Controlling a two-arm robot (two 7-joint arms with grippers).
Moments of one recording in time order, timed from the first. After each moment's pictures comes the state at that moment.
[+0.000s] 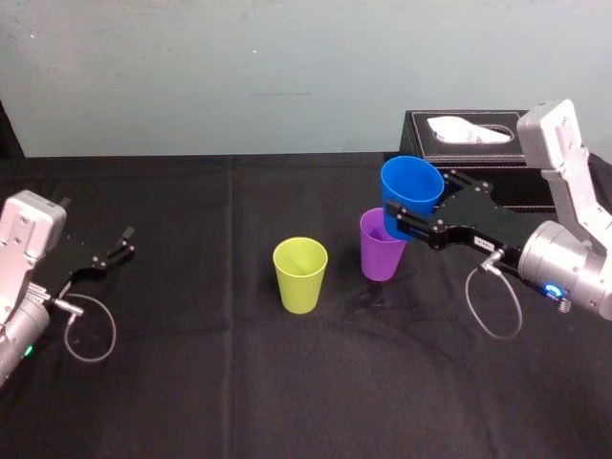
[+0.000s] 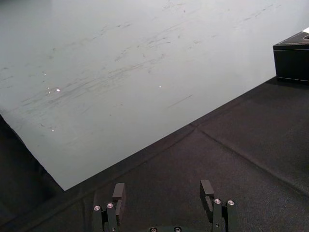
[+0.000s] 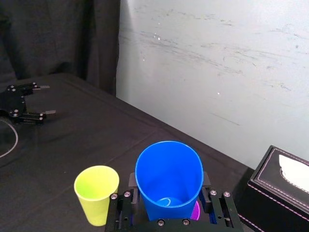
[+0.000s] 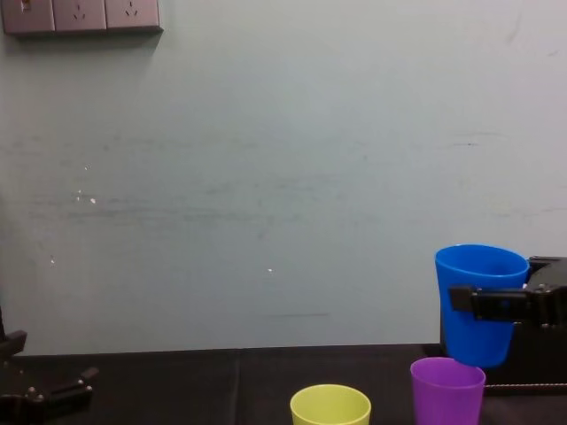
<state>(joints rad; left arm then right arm) -0.20 0.60 0.45 -1.41 -0.25 -0.12 0.03 0.24 0.58 -0.32 -1.64 0.40 0.19 0.41</state>
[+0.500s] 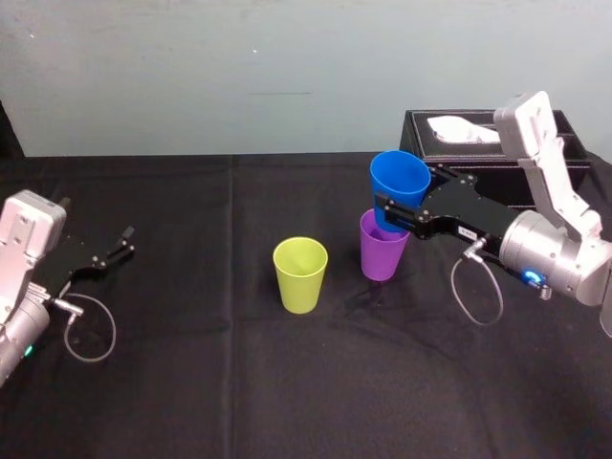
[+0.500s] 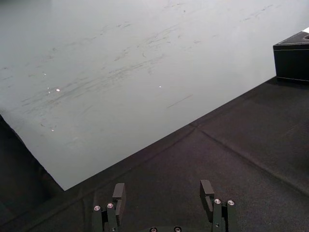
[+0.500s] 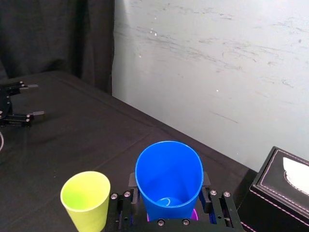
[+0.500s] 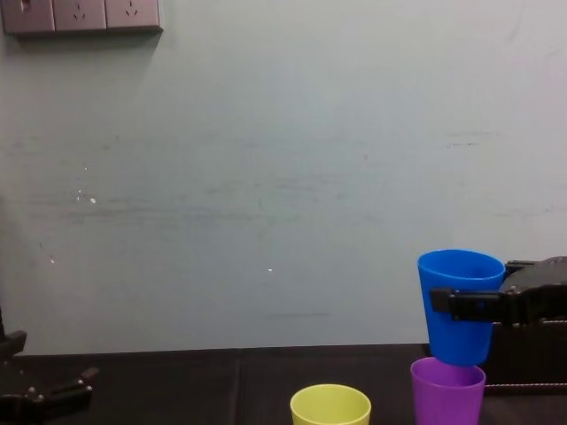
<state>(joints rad) -0.20 0.60 0.45 -1.41 -0.25 -0.12 0.03 0.31 0.53 -0.35 -1.56 0.37 0.20 0.41</state>
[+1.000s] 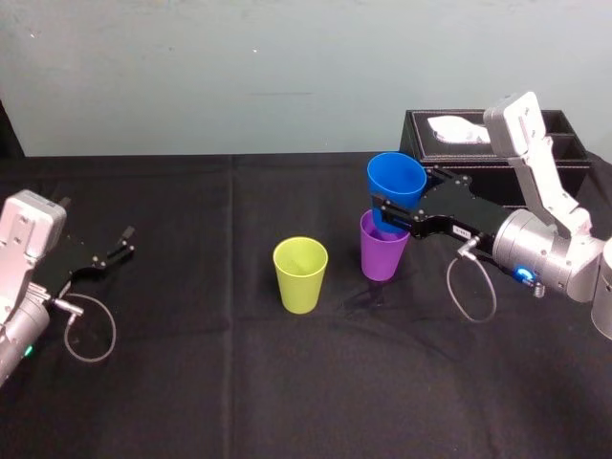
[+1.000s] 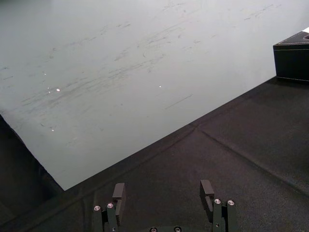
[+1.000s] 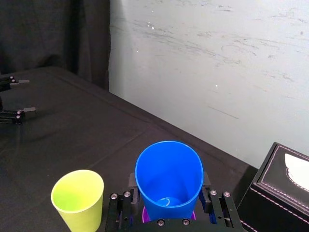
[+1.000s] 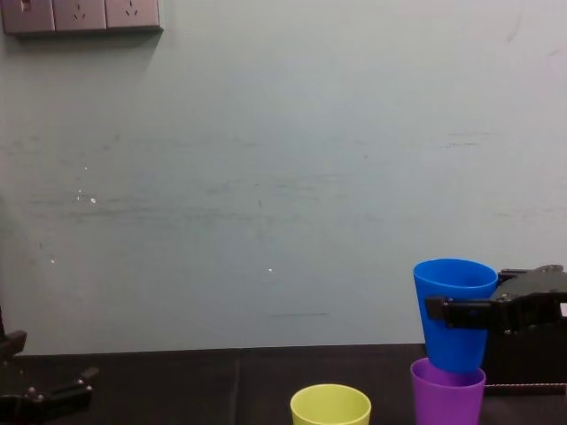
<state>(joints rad) -0.20 0.60 0.45 -1.41 -0.25 -0.12 0.03 0.34 0.50 -0.36 -1.50 0.35 0.20 0.42</state>
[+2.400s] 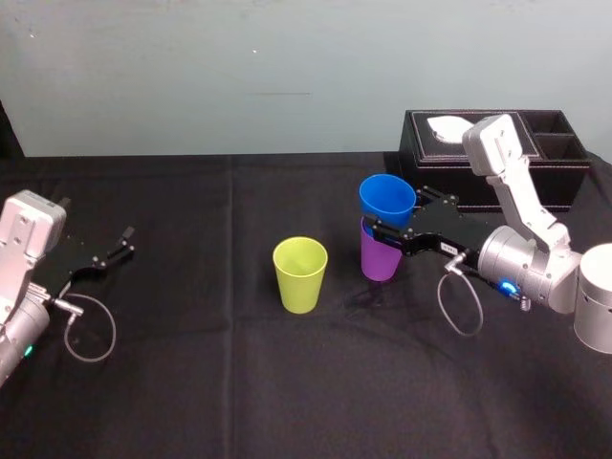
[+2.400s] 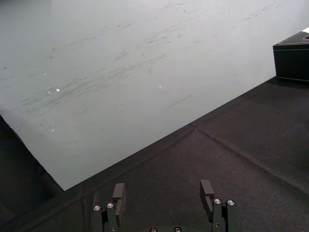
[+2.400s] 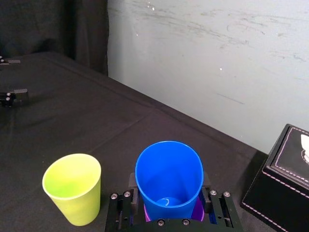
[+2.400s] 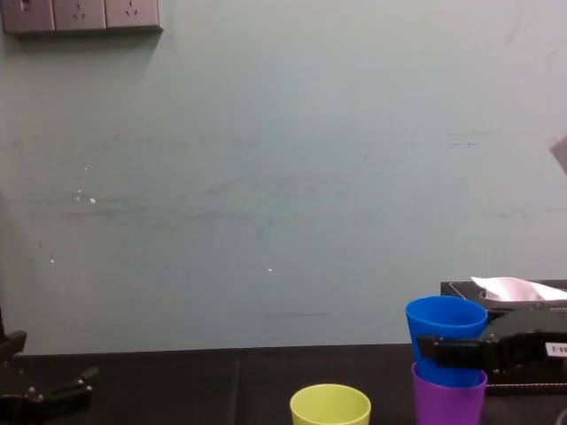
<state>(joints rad) -0.20 0.60 0.45 -1.41 -0.25 -0.12 0.03 0.35 0.46 -0.38 -1.42 0.31 0.19 0.43</state>
